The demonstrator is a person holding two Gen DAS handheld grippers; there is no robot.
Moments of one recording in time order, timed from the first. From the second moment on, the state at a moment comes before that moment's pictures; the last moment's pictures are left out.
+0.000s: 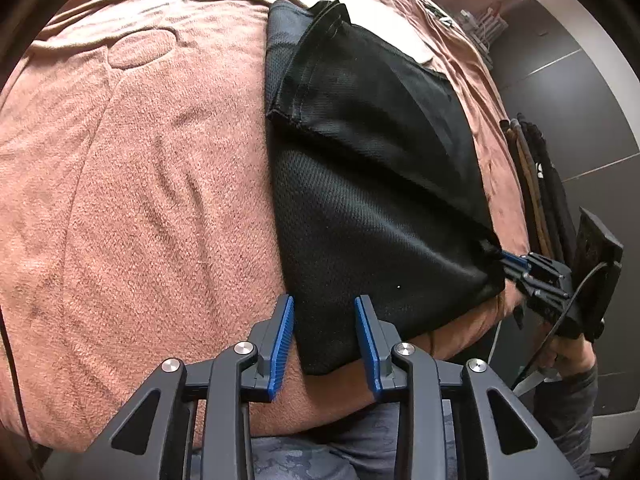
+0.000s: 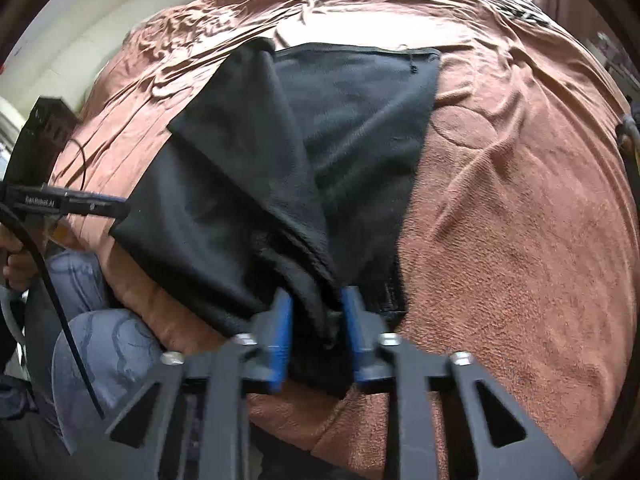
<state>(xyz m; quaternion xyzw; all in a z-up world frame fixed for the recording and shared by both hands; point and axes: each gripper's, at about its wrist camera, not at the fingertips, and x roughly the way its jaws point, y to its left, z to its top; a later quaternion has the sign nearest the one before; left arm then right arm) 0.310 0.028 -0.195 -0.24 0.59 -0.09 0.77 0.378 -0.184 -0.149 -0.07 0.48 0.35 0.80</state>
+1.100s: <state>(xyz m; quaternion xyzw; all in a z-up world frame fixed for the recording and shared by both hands) 0.291 0.048 -0.194 -0.30 0.53 -0.08 0.79 0.344 -0.184 -0.098 -0.10 0.43 0.32 0.84</state>
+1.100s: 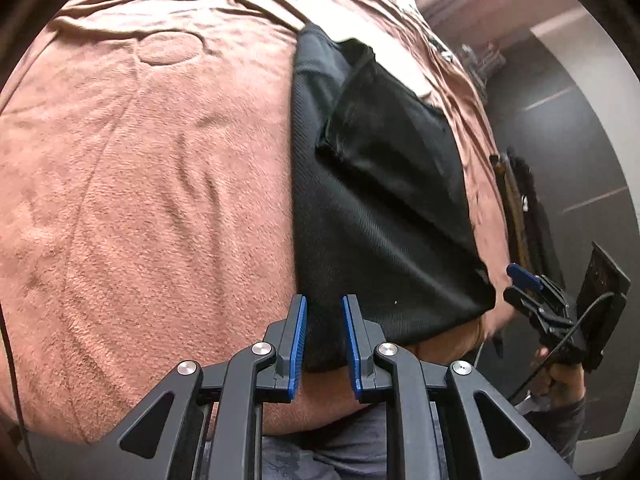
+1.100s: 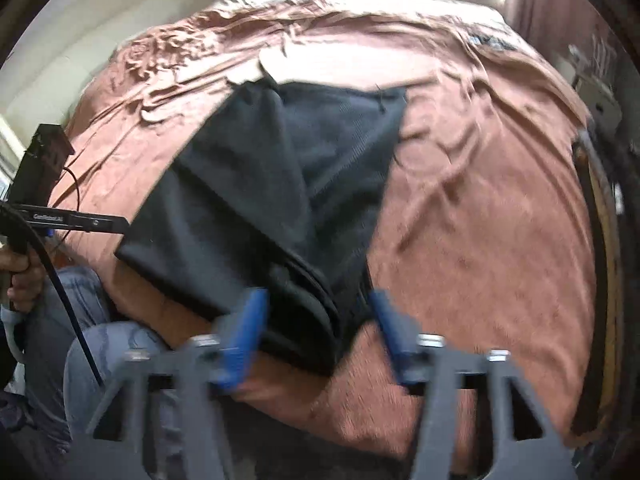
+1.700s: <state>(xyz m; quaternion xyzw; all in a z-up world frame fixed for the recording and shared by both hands) 0.276 0.083 -0.192 -0.38 0.48 -0.06 0.79 0.379 -0.067 -0.099 -0.20 0.42 0.41 0.79</state>
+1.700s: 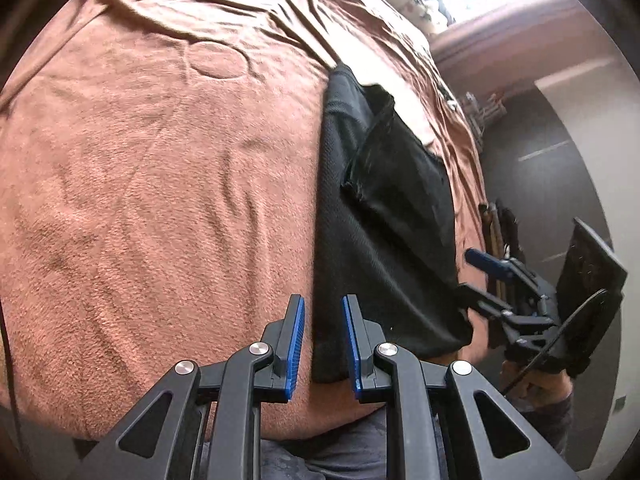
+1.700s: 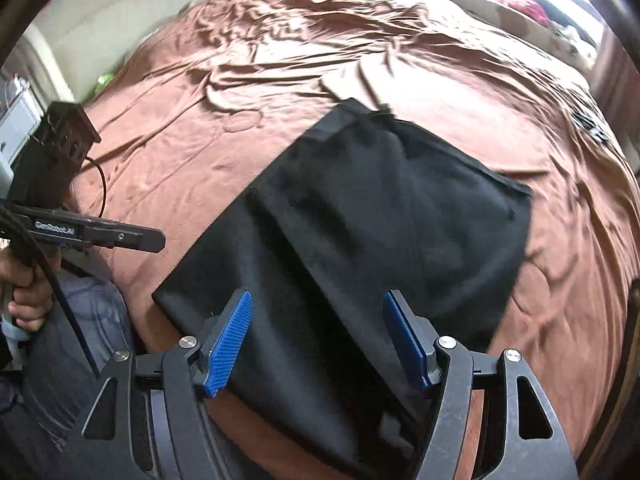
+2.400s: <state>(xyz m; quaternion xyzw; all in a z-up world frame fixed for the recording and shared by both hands) 0.267 0.097 -0.190 -0.39 0.47 -0.01 0.79 0.413 0.016 -0.144 -0.26 0.44 0.41 0.75</state>
